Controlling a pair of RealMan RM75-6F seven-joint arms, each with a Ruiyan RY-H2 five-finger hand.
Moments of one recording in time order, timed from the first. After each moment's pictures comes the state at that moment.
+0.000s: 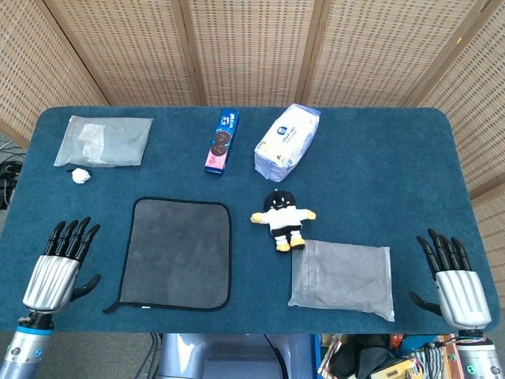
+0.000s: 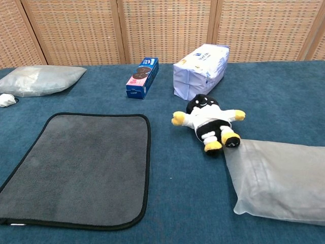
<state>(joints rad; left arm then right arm) -0.12 -1.24 -0.01 -1.72 1.63 1.50 0.38 0.05 -1.14 0.03 -1.68 -1.57 1.52 -0.15</state>
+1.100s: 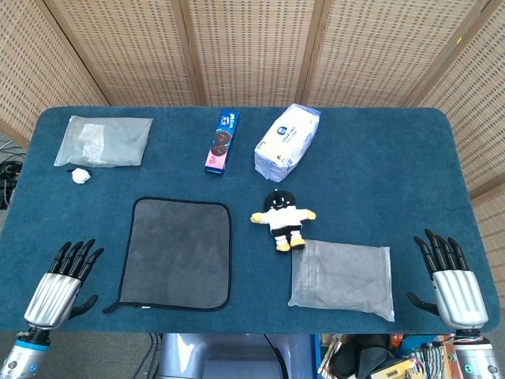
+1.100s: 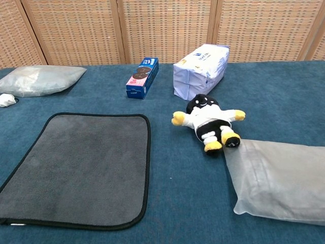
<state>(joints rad) -0.09 -1.30 0.09 -1.50 1.69 1.48 0.25 0.05 -1.14 0.03 -1.68 -1.58 1.51 -0.16</state>
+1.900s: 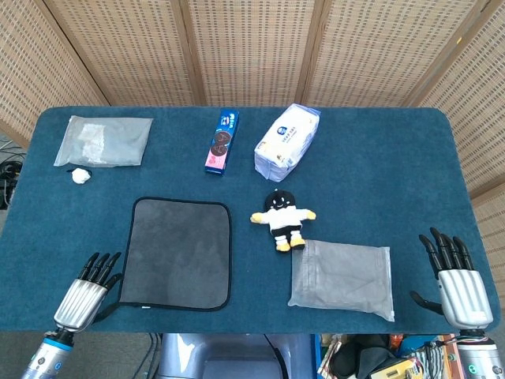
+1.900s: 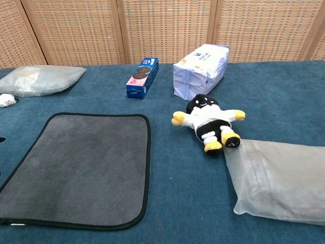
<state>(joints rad) -0.11 -1.45 0.12 -1.34 1.70 1.39 0.29 0.05 -1.14 0.03 -1.68 -1.57 1.53 -0.12</state>
